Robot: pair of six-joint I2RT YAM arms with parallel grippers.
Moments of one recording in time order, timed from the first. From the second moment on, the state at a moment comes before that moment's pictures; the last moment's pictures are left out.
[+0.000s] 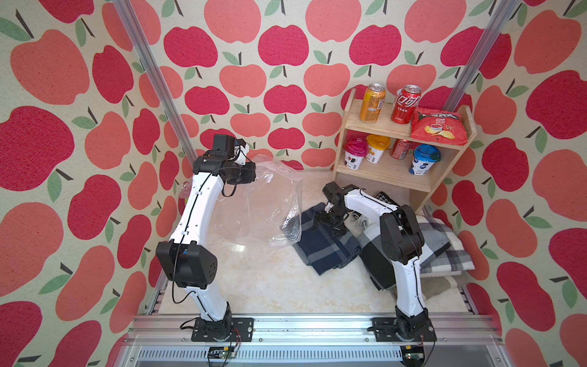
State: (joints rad) left arm -0.12 1.73 1.91 -1.04 0.32 -0.13; right arm 0.57 2.14 1.66 -0.99 -0.36 0.63
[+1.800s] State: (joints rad) left arm -0.59 1.52 1.25 -0.79 0.44 -0.01; right arm 0.34 0.79 0.75 -0.45 -0.06 0.40
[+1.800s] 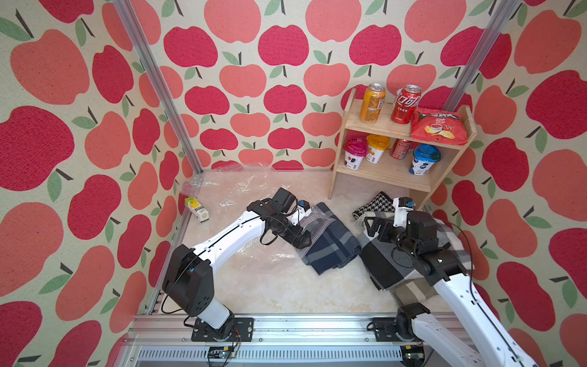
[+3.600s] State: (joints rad) left arm -0.03 1.55 0.37 0.76 0.07 0.08; right arm -0.04 1.57 0.11 1.37 -0.20 0.02
